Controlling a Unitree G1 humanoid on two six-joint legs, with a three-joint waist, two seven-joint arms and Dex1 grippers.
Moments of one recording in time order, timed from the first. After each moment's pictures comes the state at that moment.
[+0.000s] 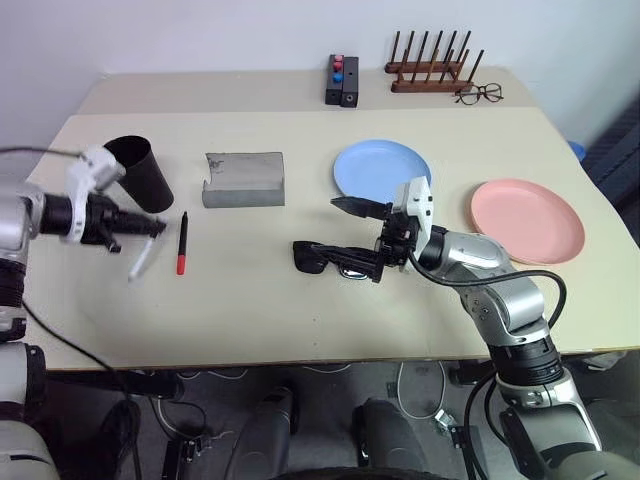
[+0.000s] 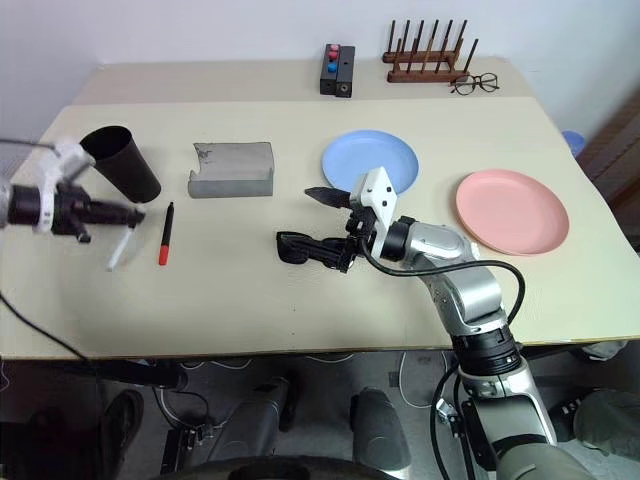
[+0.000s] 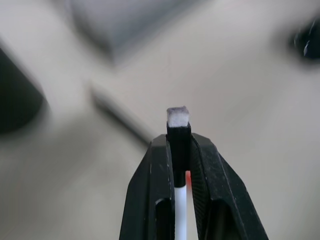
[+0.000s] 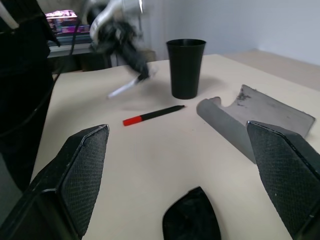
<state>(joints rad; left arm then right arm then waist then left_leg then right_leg) -0.79 0.97 0.11 0.45 -0.14 0.66 -1.29 -0.48 -0.40 0.10 -0.18 0.48 0.41 0.90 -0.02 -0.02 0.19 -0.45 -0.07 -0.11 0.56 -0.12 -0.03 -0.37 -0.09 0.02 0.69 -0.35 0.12</state>
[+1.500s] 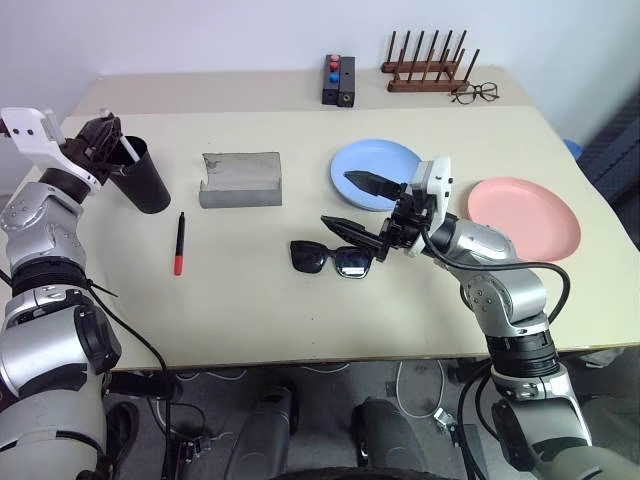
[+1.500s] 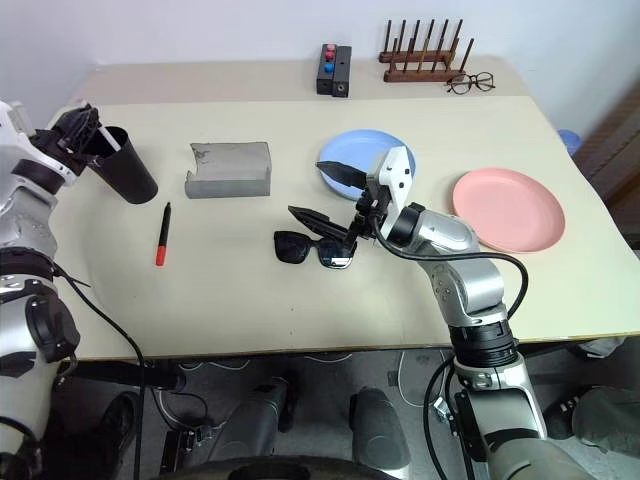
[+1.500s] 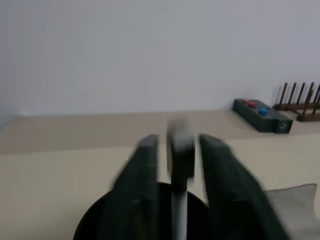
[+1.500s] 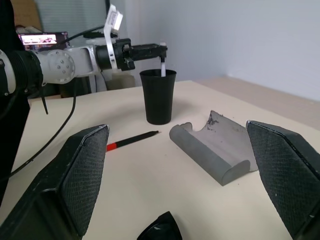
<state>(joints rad) -0.94 0.72 0.42 1.05 -0.34 -0.14 -0.76 -0.49 -0.36 0.04 -0.16 0.49 0.35 0.86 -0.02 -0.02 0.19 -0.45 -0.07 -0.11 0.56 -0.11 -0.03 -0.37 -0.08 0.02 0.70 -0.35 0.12</state>
